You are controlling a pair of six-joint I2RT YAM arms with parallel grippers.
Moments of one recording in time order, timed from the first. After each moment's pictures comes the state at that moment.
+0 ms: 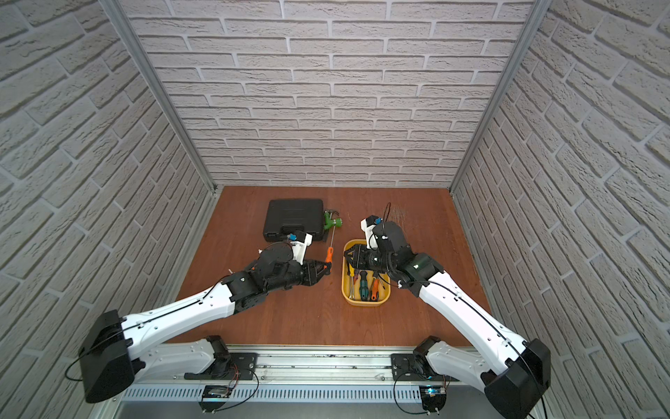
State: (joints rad) left arm -0.91 1.18 0.77 -0.04 0.11 -0.76; right arm 0.54 1.10 0.99 -0.57 -0.23 0.65
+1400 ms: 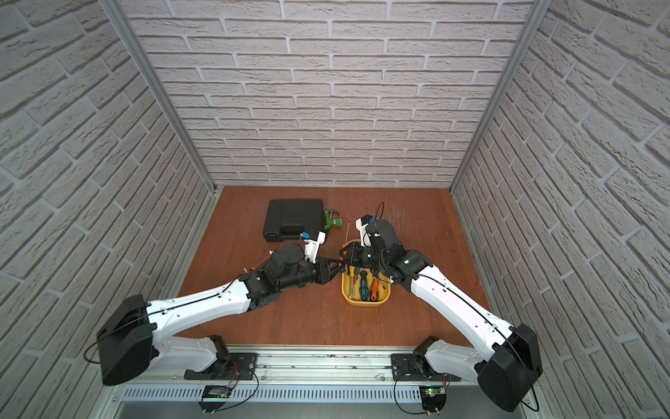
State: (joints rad) left arm -0.96 1.30 0.78 0.18 0.15 -0.78; right arm 0.55 1.18 0.99 -0.49 -0.25 0.73
